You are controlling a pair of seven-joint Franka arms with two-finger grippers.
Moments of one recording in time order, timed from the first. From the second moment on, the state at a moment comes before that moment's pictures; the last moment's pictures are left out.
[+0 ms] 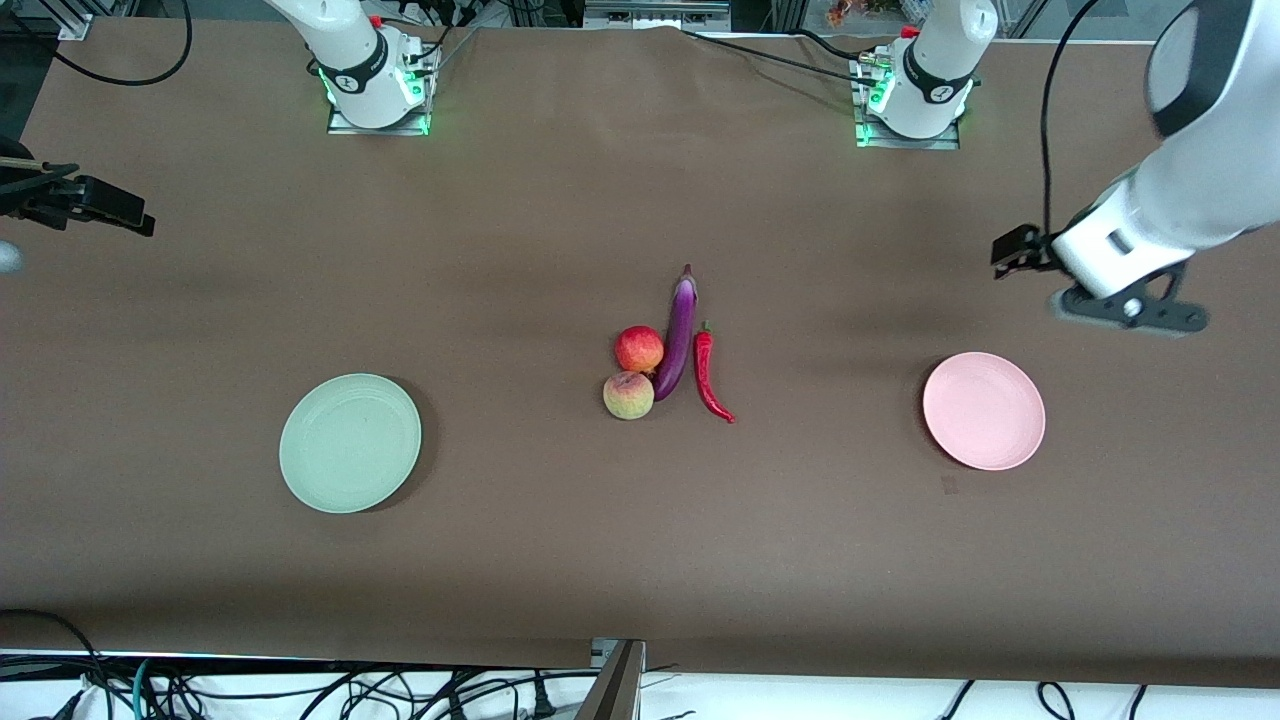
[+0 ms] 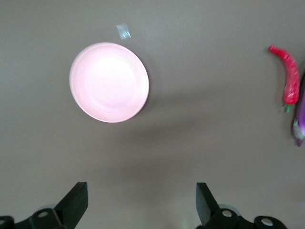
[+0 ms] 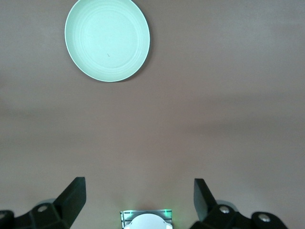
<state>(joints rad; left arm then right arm) -0.05 0.17 -0.10 -1.62 0.04 1.56 0.02 0.08 0.07 -0.14 -1.52 -0.01 1.42 0.00</state>
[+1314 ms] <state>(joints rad) -0.47 0.73 -0.10 -1.62 0.03 2.38 -0.65 0.07 0.14 -0.15 -1.52 0.00 1.44 -0.01</state>
